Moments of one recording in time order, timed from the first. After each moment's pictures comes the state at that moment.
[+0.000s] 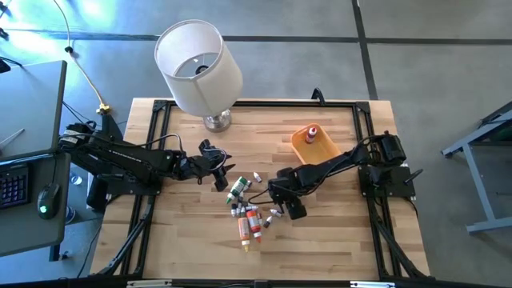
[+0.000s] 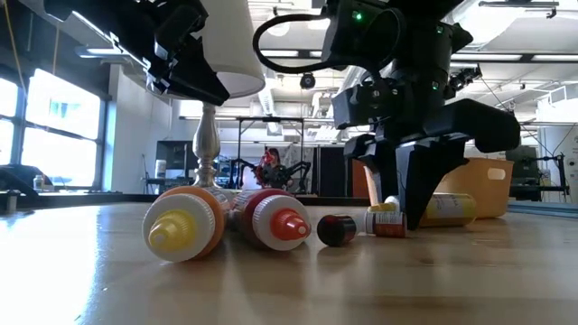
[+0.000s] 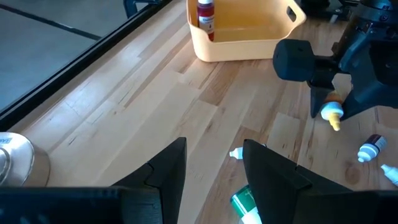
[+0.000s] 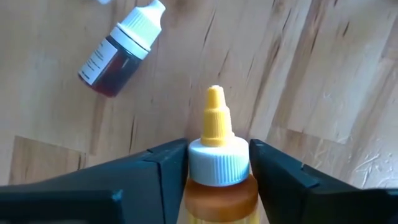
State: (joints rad) left arm -0.18 1.16 0.67 -0.08 -0.56 -0.34; right arm 0.16 1.89 1.13 -0.63 0.00 -0.09
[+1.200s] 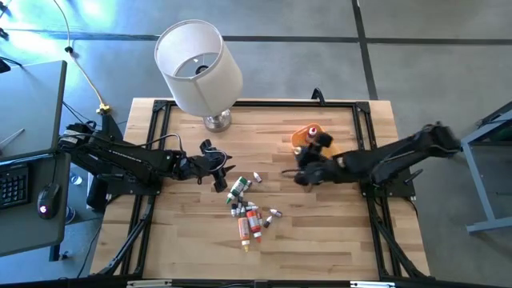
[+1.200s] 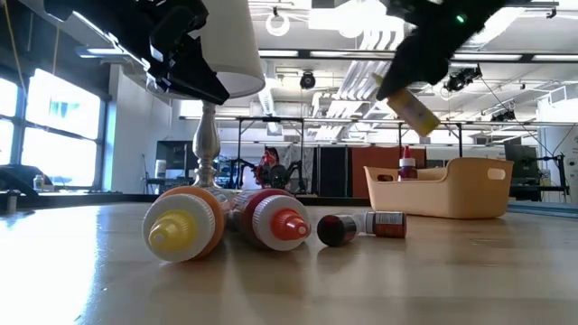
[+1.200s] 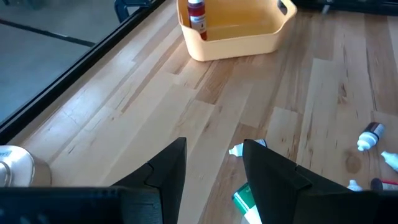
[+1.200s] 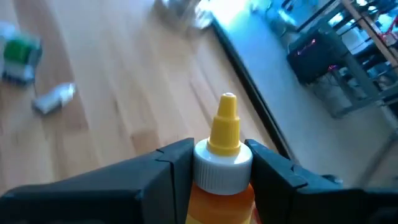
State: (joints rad) left arm -0.18 1.16 0.67 -0.08 -0.54 -0.27; right arm 0.21 1.26 0.82 -0.39 0.84 0.18
